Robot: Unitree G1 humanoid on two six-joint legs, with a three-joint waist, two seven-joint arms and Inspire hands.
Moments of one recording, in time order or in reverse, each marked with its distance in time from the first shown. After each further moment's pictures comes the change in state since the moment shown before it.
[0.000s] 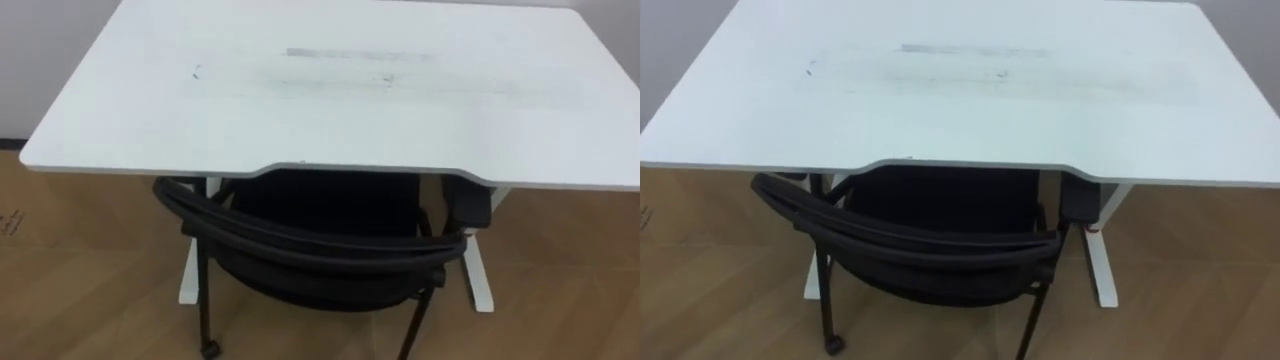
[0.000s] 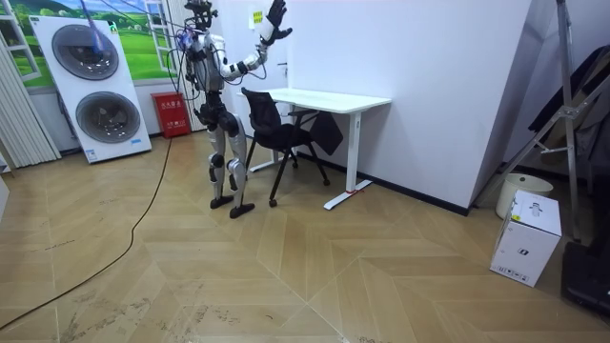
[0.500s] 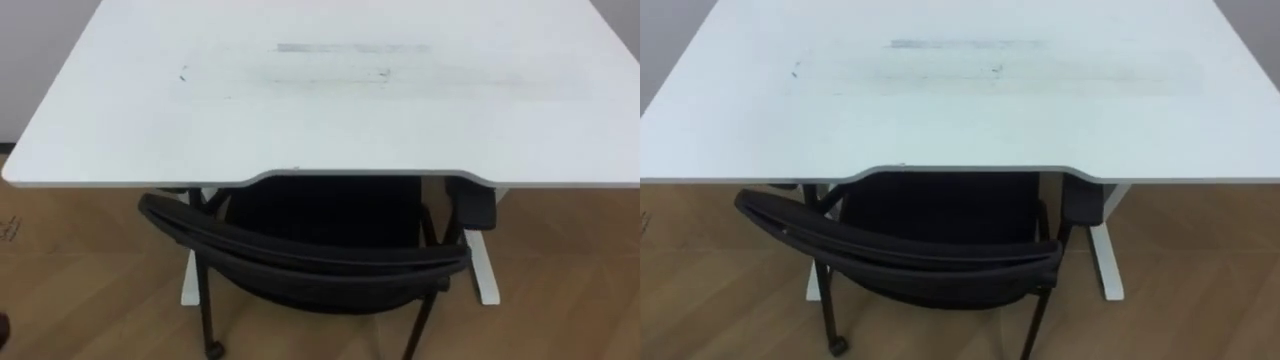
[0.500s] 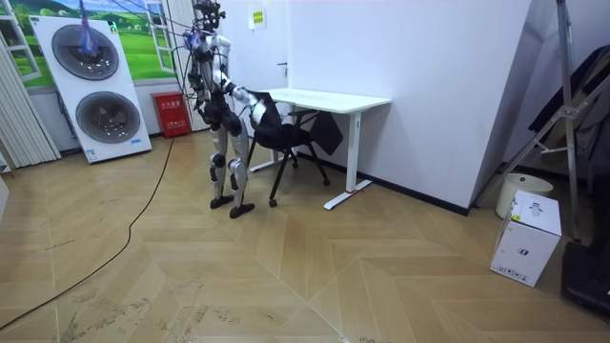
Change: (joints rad) left arm 0.182 -0.128 -0.115 0.681 -0.367 0.037 -0.095; right arm 0.233 0.364 0.148 0.716 0.648 0.058 0.247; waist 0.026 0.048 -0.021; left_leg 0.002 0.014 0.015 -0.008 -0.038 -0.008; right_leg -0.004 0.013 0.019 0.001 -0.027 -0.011
